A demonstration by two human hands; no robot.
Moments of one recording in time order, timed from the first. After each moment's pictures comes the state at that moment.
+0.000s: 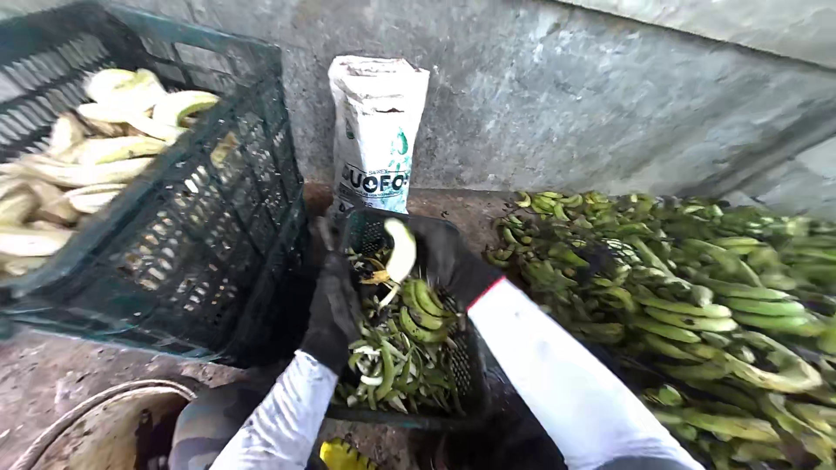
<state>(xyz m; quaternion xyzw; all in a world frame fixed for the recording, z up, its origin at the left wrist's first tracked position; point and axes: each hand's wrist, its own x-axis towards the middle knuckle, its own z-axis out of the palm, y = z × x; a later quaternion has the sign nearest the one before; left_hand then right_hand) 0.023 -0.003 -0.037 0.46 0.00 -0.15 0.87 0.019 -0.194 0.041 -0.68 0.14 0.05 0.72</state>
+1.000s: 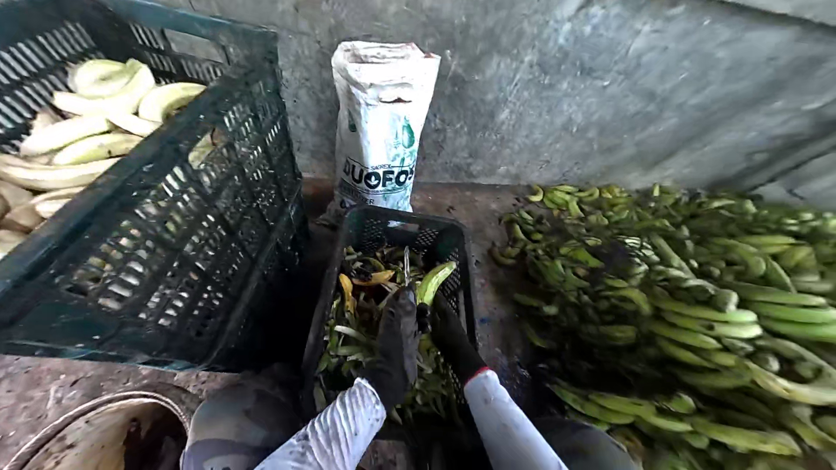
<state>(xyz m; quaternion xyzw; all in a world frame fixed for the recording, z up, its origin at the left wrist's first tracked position) -0.037 -0.094 -0.049 0.52 0.02 -0.25 0.82 -0.062 -0.234 -0.113 -0.85 0.24 -0.01 0.46</state>
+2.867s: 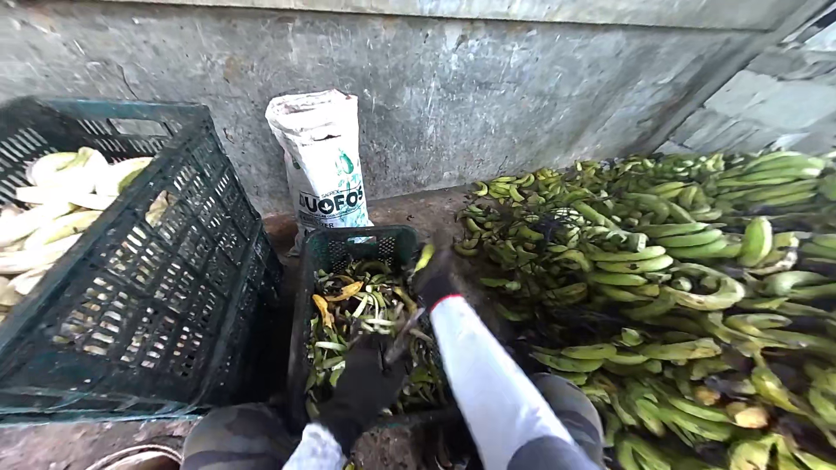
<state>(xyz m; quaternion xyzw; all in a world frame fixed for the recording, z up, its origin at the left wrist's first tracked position) -0.081 -0.043 -0.008 0.85 -0.26 -0.29 0.36 -0.026 -0.270 -0.021 -0.45 0.30 -0.30 0.78</state>
